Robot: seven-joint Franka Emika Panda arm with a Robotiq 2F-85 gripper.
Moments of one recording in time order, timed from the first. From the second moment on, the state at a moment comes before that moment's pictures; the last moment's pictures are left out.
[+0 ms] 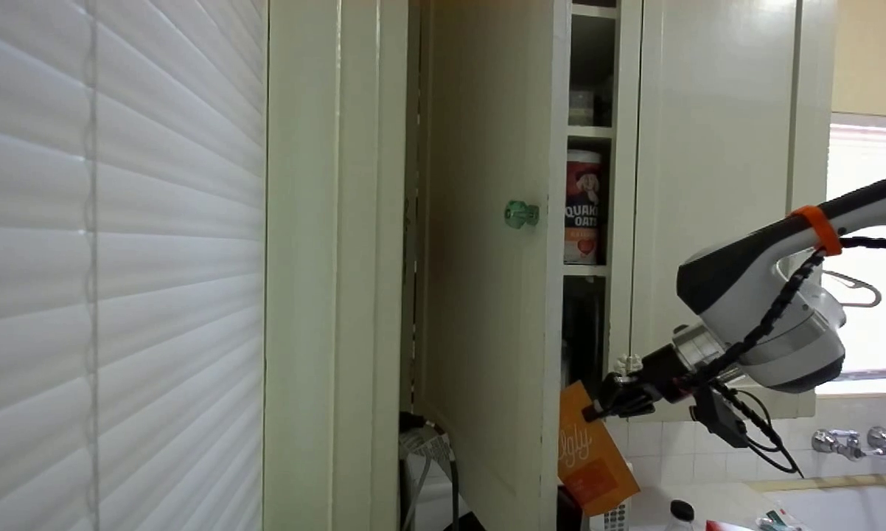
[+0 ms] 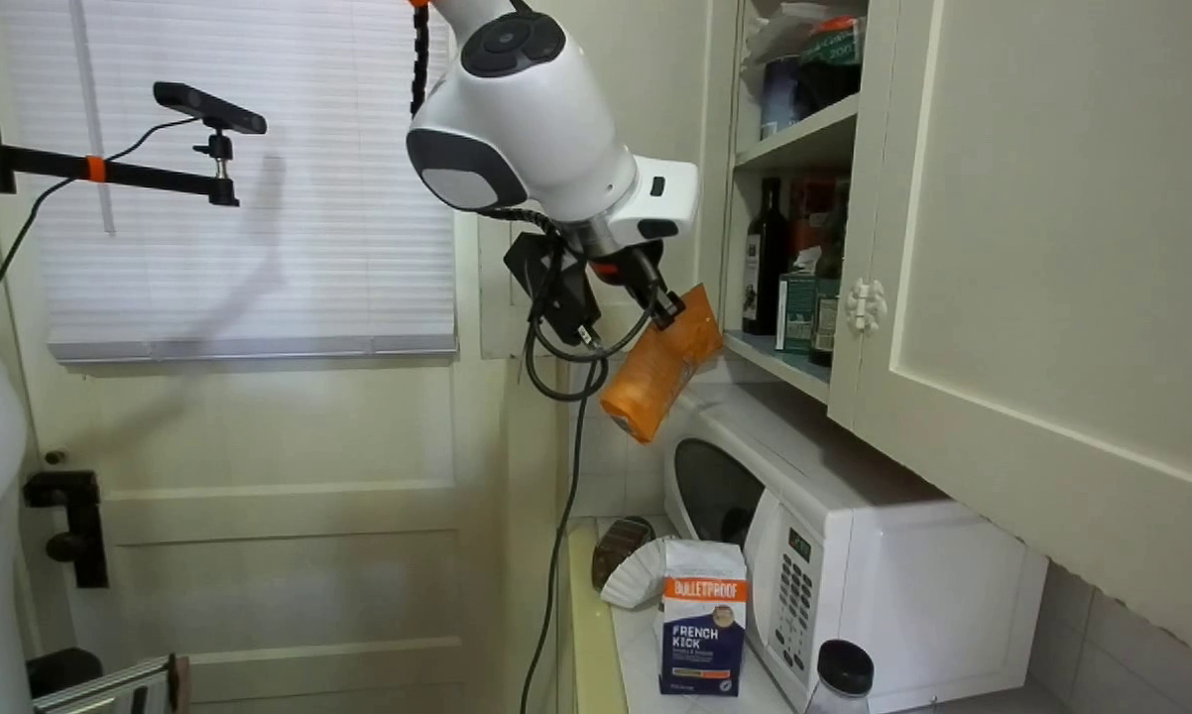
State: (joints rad) arm 0.45 -0.30 -0.17 -2.50 1.45 3.06 -0.94
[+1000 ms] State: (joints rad) arm 0.41 0.03 -0.24 -2.40 2.16 2.74 -1.72
